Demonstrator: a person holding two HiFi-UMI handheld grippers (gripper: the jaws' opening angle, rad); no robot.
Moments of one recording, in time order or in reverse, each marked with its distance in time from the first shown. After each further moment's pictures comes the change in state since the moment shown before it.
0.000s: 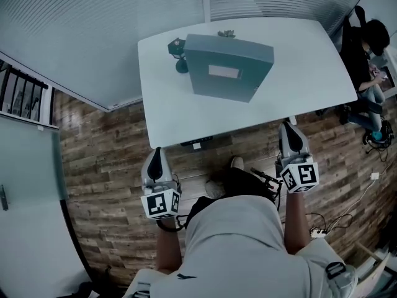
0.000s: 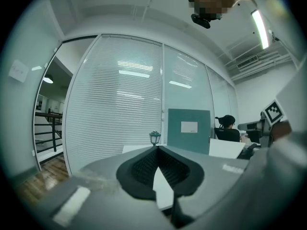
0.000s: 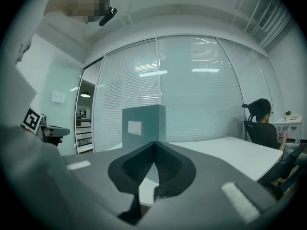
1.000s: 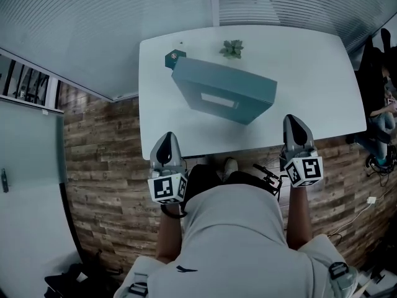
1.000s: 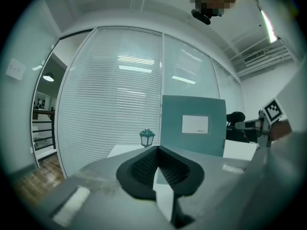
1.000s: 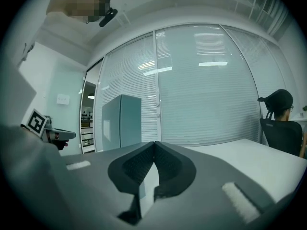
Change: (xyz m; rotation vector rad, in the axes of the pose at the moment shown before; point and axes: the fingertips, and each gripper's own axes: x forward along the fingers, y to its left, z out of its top) left arm 0.131 -0.050 0.002 -0.015 0.031 0.043; right arm 0.115 -0.087 0.013 0.004 0.006 0.121
